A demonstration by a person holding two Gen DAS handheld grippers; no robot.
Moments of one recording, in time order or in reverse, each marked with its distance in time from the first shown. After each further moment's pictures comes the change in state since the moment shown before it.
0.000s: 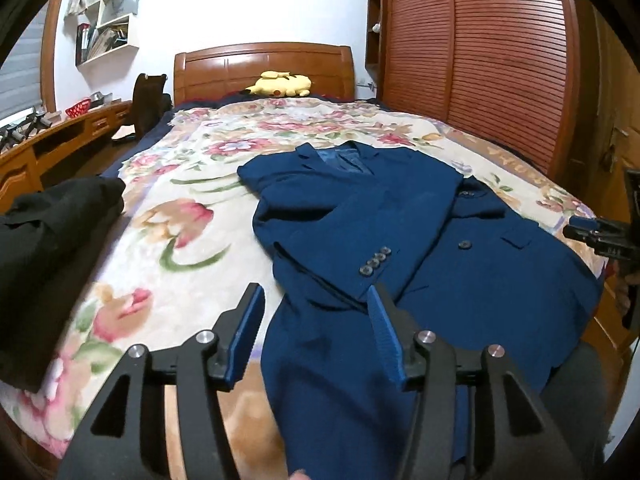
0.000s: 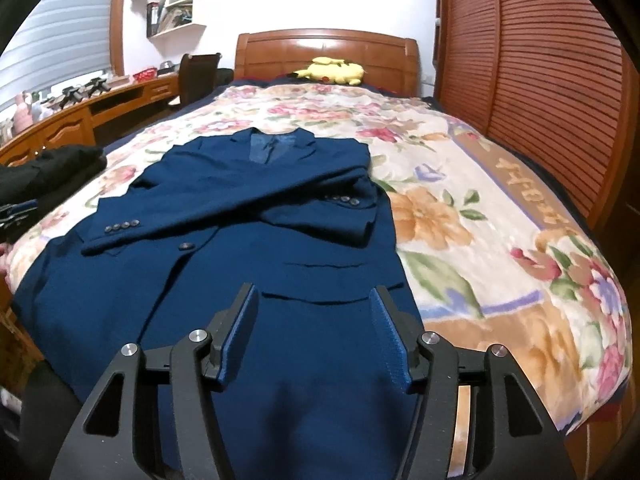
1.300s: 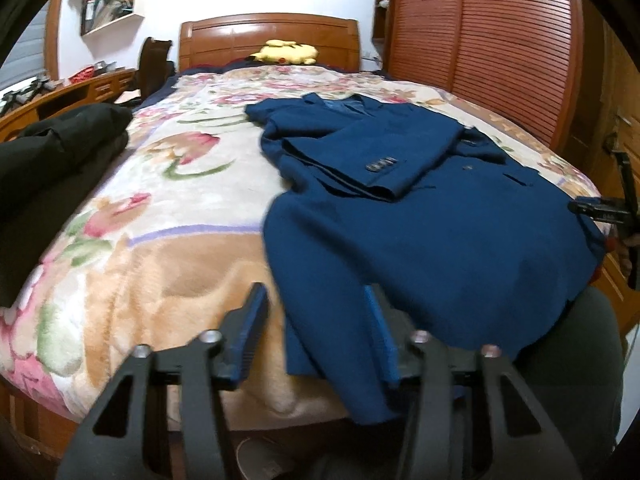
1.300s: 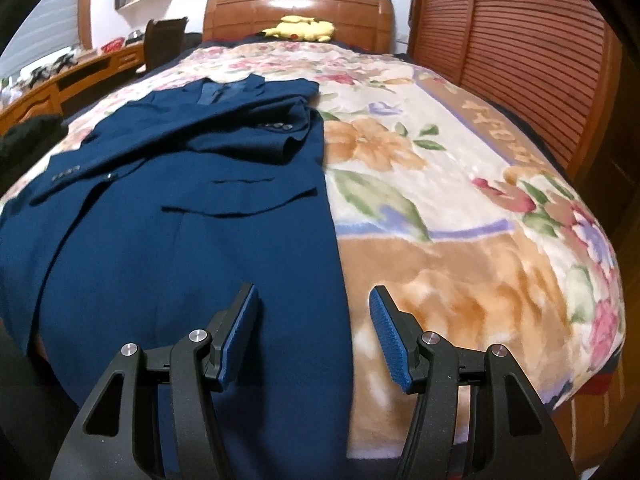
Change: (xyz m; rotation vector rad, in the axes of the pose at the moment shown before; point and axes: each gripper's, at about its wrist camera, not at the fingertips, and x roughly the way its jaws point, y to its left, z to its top) left arm -0.003 0.000 -0.078 -0.031 0.093 -0.017; right arm 0.020 -0.060 -0.049 0.004 0.156 -0.072
